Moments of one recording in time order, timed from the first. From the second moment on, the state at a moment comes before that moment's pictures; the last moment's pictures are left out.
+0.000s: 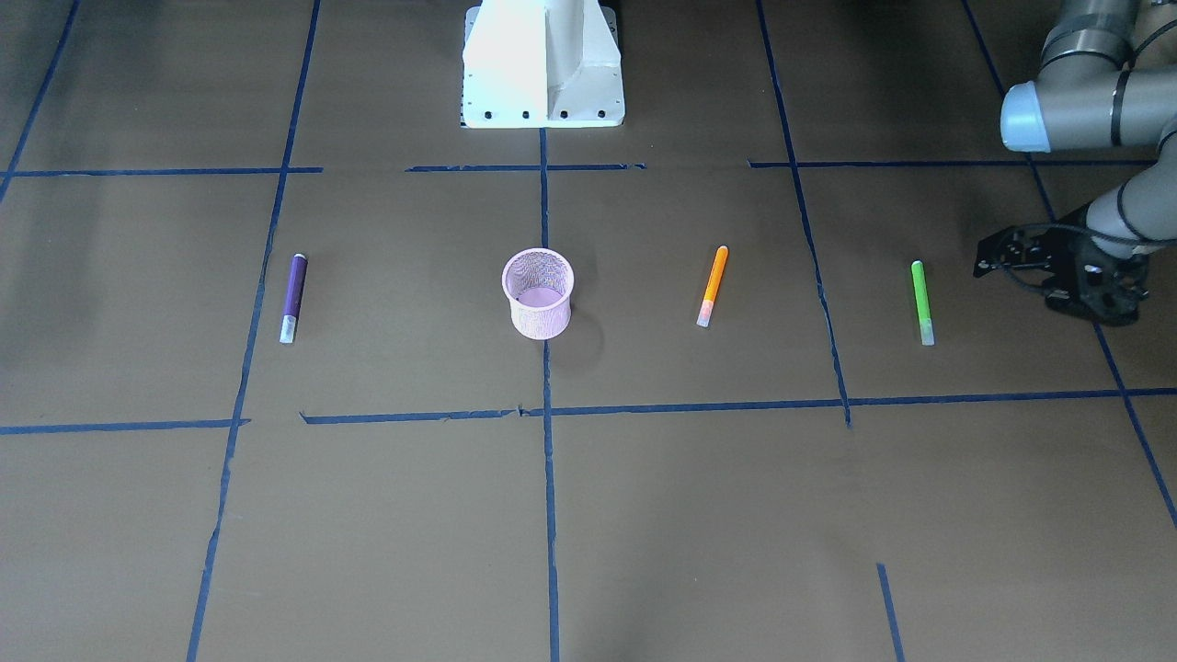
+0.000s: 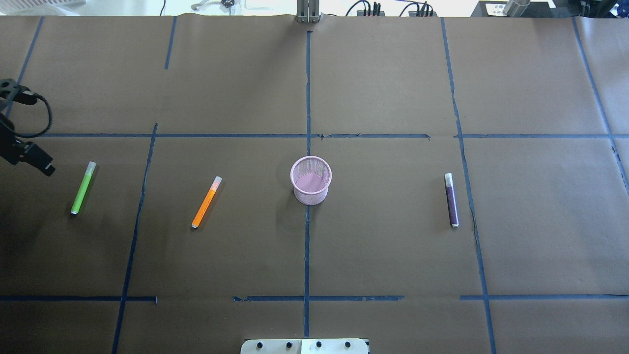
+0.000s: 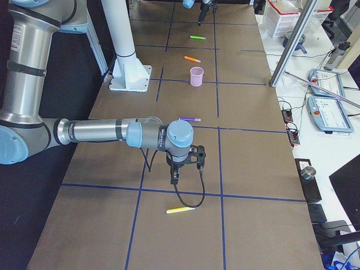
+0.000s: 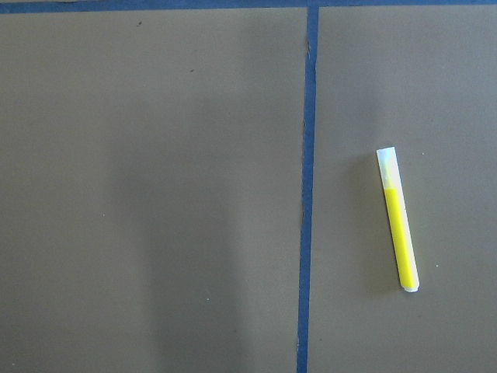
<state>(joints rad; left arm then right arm) -1.09 -1.70 -1.62 -1.63 -2.35 -0.20 1.53 -1.82 1.90 -1.72 2.41 -0.02</state>
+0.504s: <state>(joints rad) -1.02 -1.77 -1.52 -1.63 -2.34 -0.27 1.53 -1.82 1.90 -1.72 2.41 -0.02</state>
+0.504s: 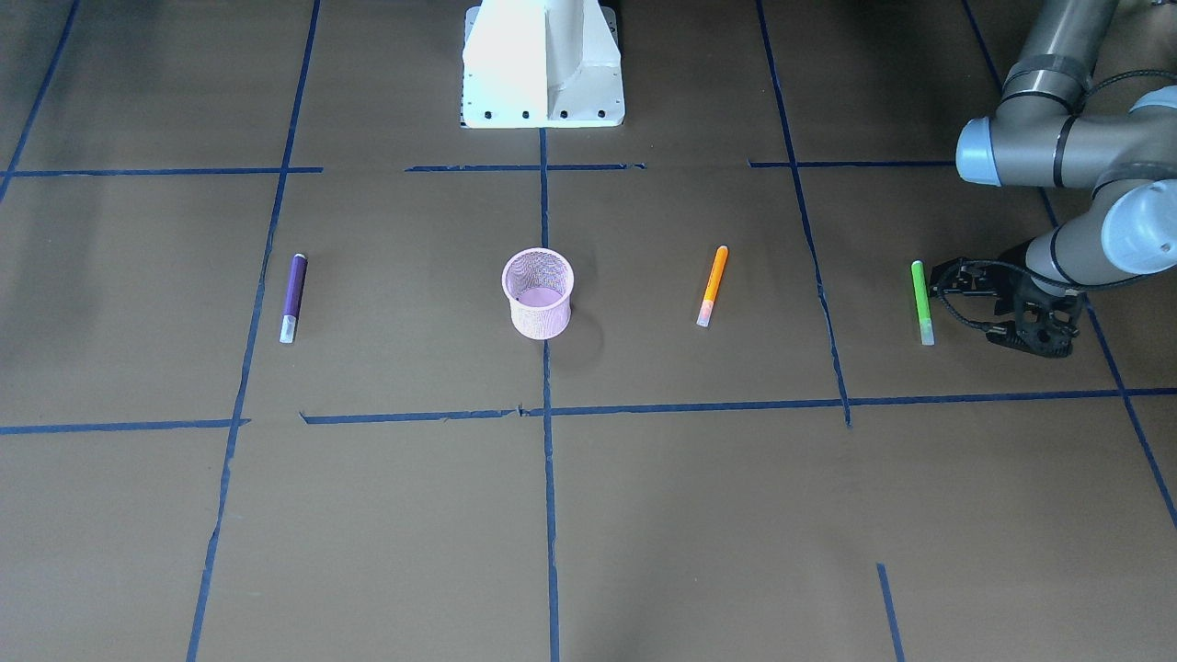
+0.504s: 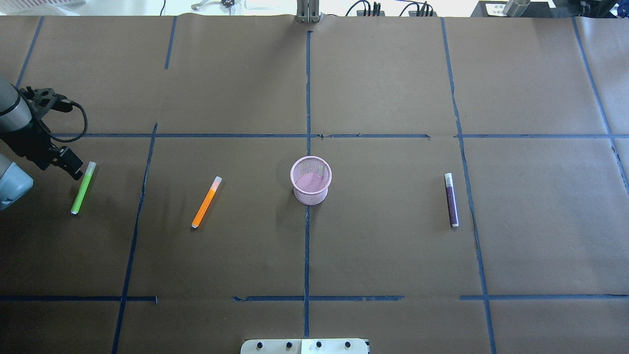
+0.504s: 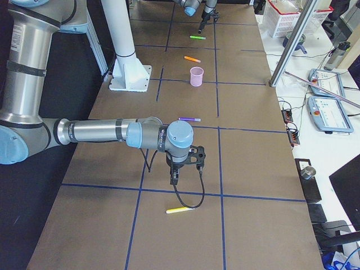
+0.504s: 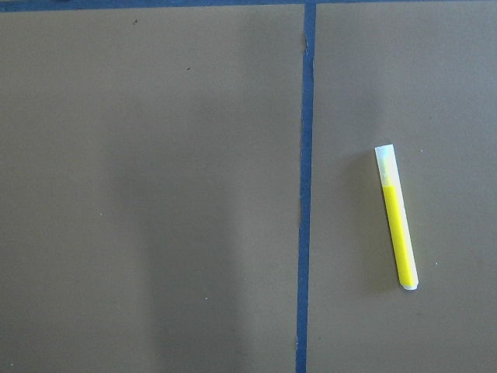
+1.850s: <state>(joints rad) -0.97 -1.85 -1.44 -1.63 -2.31 -0.43 1.53 -1.82 1.90 -1.72 2.41 -0.02</state>
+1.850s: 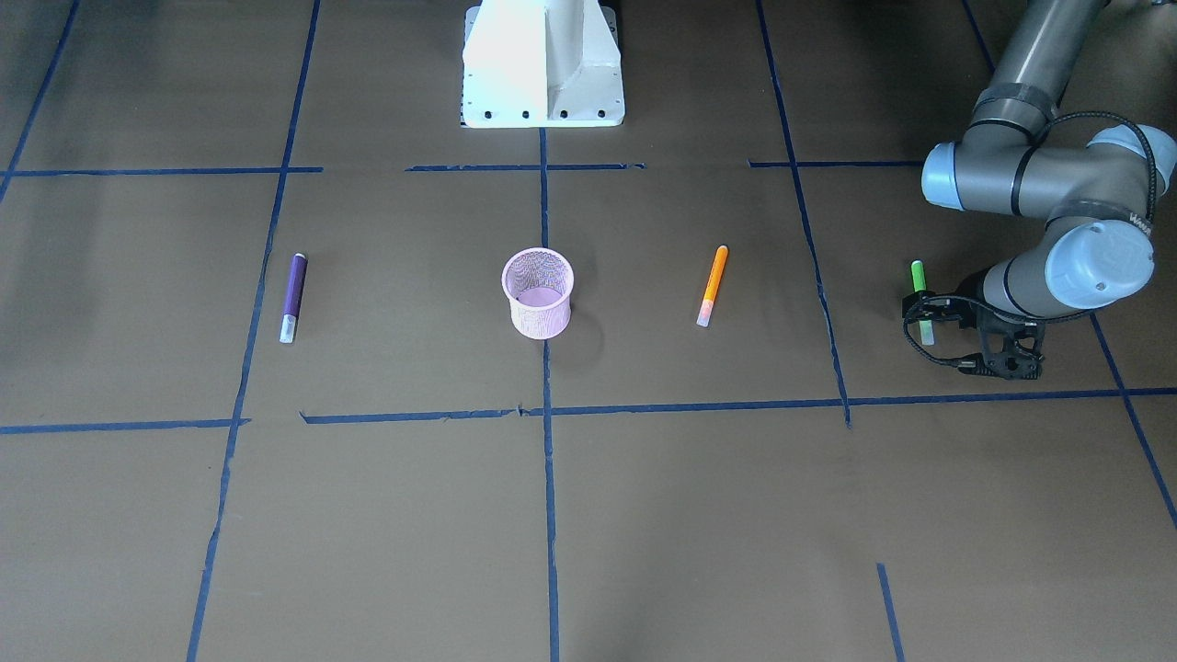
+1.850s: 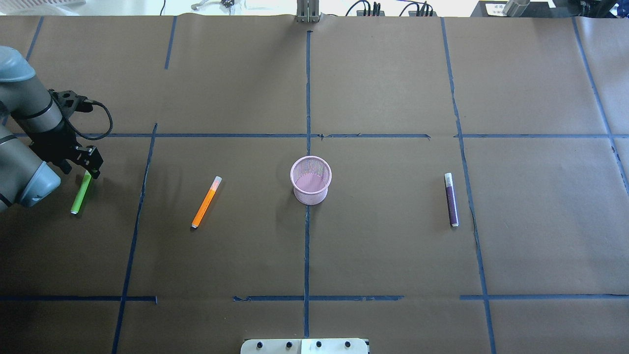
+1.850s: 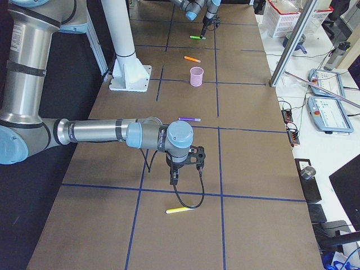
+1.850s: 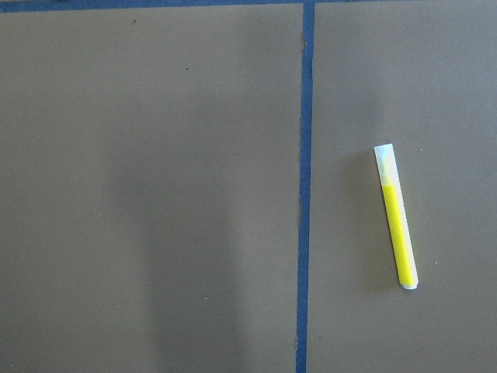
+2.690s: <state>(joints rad) -0.96 -1.85 -1.43 -1.63 -2.31 -0.42 1.53 -1.82 1.89 -1.72 2.41 -0.01</state>
